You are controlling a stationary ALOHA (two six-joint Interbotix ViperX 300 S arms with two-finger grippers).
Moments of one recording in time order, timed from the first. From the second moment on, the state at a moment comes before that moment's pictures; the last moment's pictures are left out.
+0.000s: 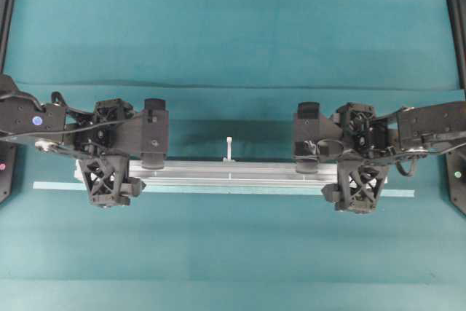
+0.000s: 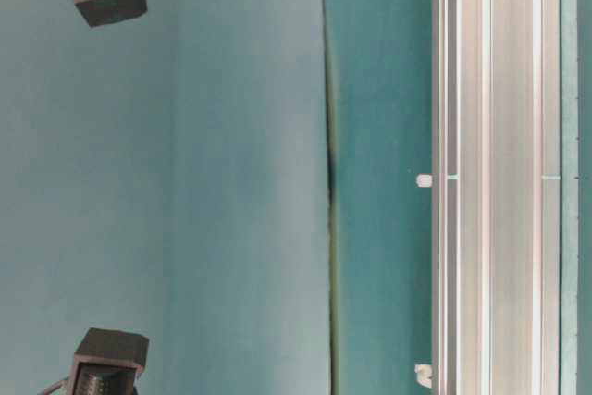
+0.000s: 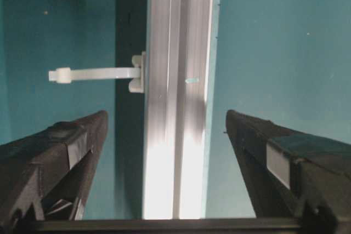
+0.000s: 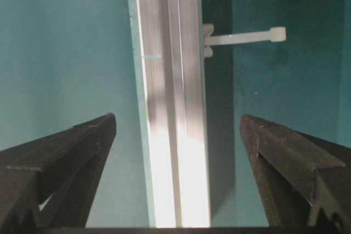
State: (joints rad) left arm 0.00 -0.18 0.78 0.02 0.52 -0.05; right arm 0.02 -0.16 0.75 0.03 0.67 0.08
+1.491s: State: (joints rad) left arm 0.00 -0.03 0.81 0.02 0.37 -0.04; right arm 0.02 0.02 0.76 0.02 0.51 0.07
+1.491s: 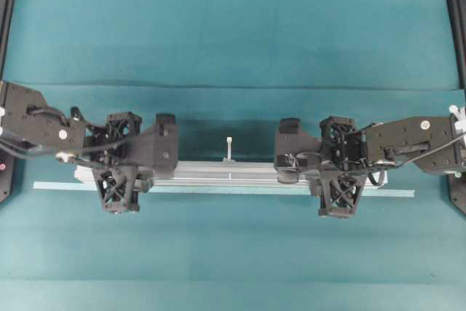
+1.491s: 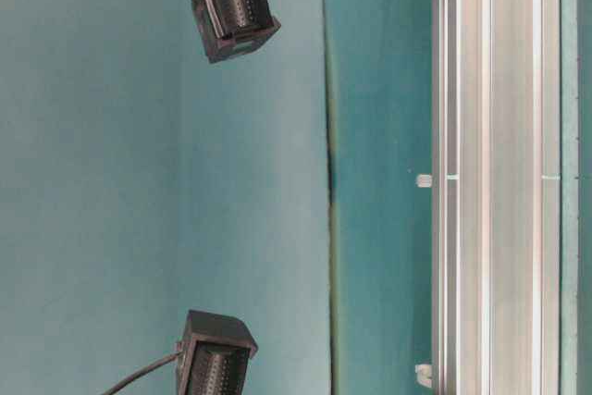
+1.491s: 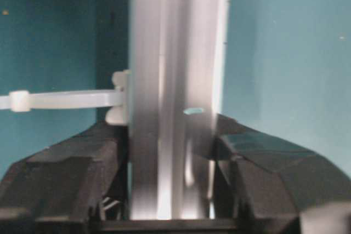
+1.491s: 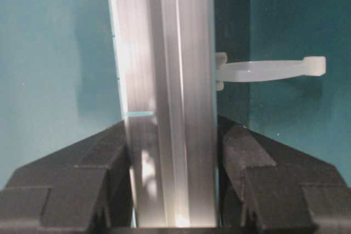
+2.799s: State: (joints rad) left arm 0.00 -0.28 0.62 0.02 0.79 -0.09; right arm 0.01 -0.18 0.55 0.04 0.94 0.08
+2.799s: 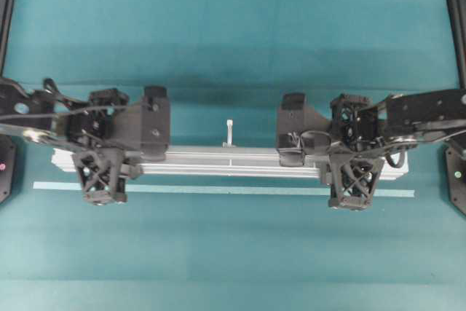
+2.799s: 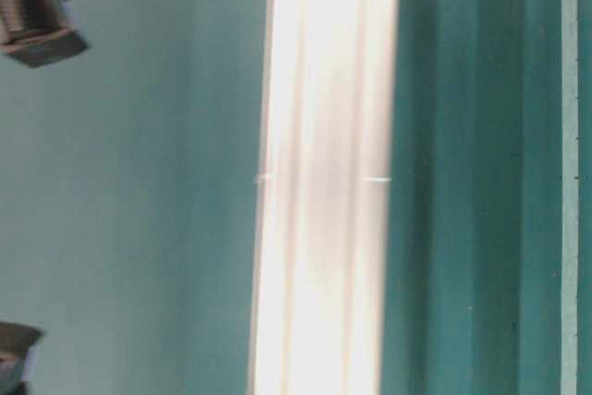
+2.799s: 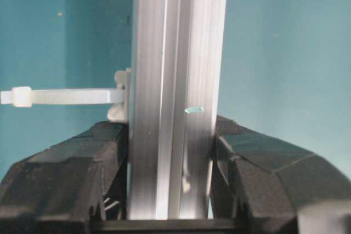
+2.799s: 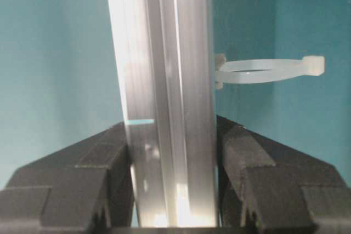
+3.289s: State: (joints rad) left arm 0.00 -0.35 0.48 0.02 1.00 -0.10; right arm -0.02 -0.21 0.31 0.05 1.23 0.08
